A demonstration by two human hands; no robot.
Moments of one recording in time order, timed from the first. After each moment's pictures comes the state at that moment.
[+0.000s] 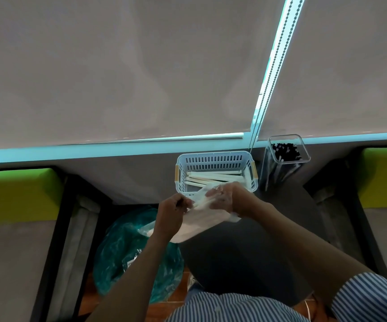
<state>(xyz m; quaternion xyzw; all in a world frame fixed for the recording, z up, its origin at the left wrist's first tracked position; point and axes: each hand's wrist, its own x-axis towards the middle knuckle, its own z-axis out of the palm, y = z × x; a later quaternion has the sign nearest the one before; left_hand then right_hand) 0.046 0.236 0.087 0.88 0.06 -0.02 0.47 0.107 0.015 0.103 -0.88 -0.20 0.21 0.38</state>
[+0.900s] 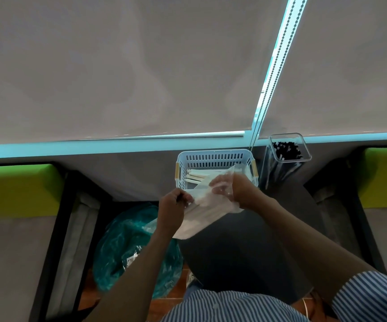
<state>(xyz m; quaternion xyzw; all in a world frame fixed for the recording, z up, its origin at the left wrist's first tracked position) 0.050 0.229 0.084 0.86 0.10 0.02 0.51 0.115 0.011 0.122 -0.89 -0.21 0.16 0.37</state>
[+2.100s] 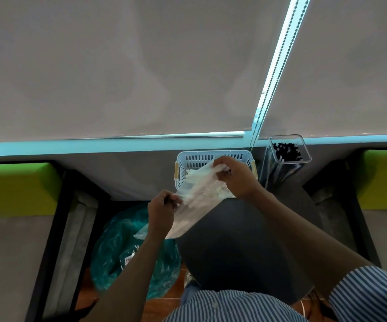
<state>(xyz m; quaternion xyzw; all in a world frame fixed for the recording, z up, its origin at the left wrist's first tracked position) 0.046 0.243 0.079 0.77 0.20 0.04 0.60 0.129 0.020 0.141 -0.87 -0.14 0.06 0.46</state>
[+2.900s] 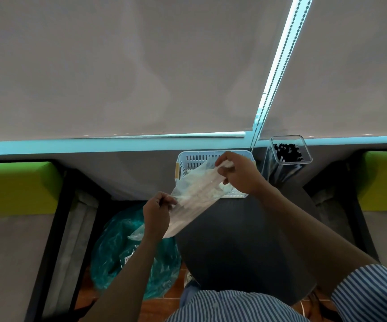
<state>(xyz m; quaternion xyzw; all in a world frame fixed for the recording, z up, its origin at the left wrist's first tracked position) 0.041 0.252 0.081 0.80 0.21 0.07 0.56 0.137 0.017 0.157 -0.87 -0.09 0.10 0.47</state>
